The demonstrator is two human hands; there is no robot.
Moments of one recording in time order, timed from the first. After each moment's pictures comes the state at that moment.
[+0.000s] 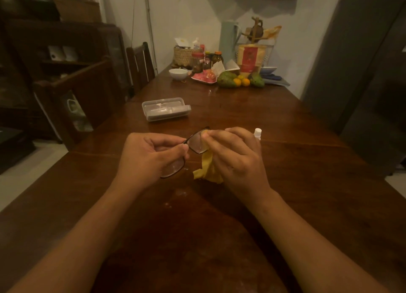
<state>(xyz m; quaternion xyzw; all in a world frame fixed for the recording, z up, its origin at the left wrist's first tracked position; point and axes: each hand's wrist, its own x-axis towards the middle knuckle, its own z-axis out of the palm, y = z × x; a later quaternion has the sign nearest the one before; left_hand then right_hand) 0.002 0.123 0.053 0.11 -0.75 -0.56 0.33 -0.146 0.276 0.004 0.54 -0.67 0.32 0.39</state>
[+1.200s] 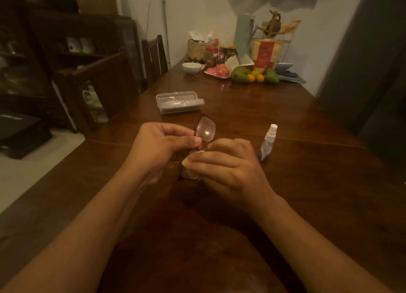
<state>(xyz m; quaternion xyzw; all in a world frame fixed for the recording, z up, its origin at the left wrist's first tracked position) 0.001 0.116 0.058 0.18 -0.66 -0.69 0.25 -0.110 0.273 0.010 0.66 -0.61 0.29 0.33</state>
